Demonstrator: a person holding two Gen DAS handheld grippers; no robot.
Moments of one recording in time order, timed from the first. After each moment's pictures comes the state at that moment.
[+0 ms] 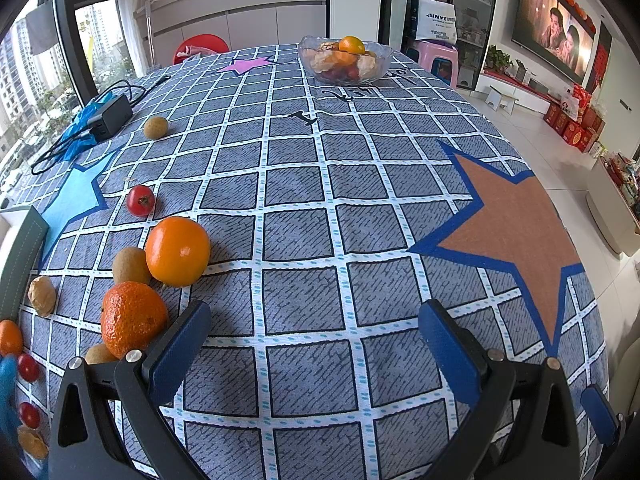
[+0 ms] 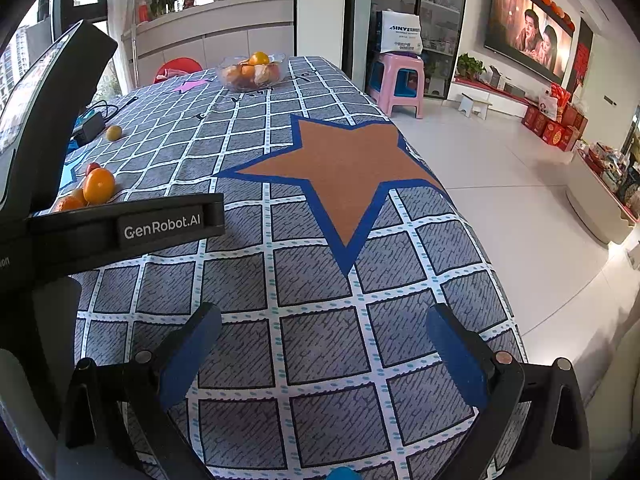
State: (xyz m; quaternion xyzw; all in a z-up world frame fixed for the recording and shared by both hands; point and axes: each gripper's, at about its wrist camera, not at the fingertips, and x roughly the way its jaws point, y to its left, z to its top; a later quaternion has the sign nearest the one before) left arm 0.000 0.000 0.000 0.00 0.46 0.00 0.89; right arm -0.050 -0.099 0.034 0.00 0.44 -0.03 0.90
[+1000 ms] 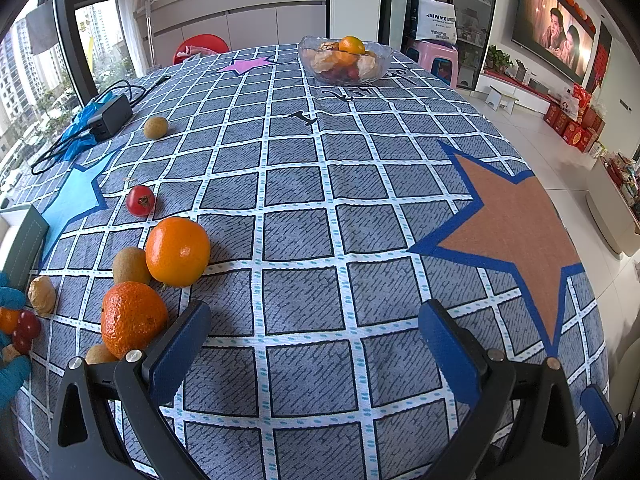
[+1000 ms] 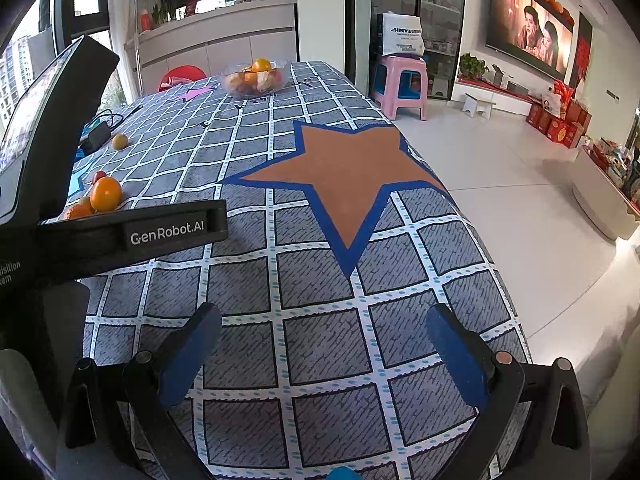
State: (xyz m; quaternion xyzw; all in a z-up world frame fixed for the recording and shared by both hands) left arm 0.000 0.000 0.000 0.00 0.46 0.00 0.89; right arm -0.053 -0.104 0.038 0.01 0.43 -0.02 0.90
